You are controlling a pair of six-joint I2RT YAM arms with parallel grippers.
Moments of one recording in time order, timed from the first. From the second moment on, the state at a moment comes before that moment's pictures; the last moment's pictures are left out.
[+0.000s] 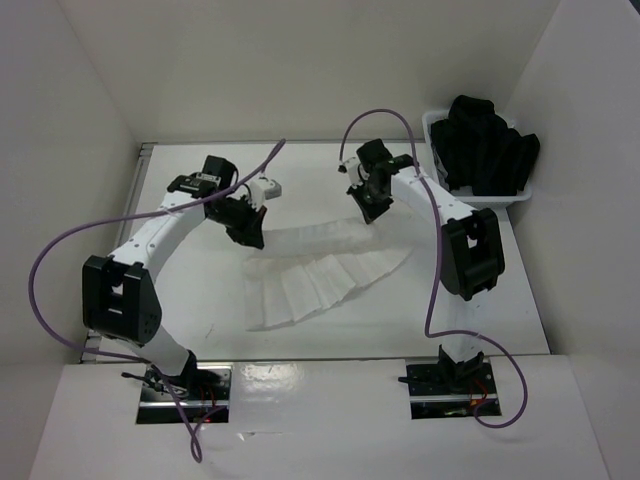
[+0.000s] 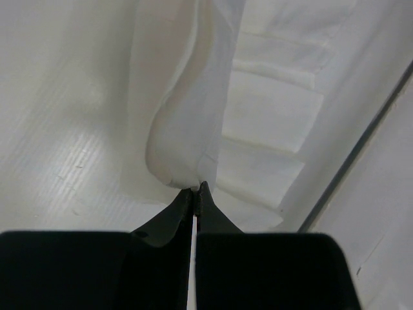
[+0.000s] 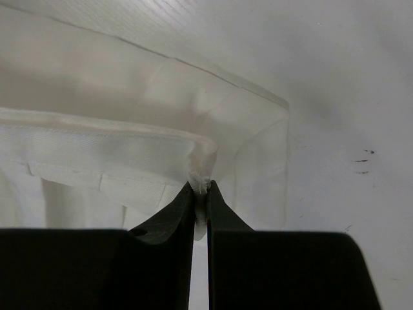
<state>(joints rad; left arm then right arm) -0.20 1.61 1.36 -0.92 0.60 0.47 0.39 1.95 1.64 -0.85 -0.06 -0.25</state>
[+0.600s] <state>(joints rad) -0.51 1.58 1.20 -0.92 0.56 0.49 0.38 1.95 1.66 -0.85 -0.04 -0.26</state>
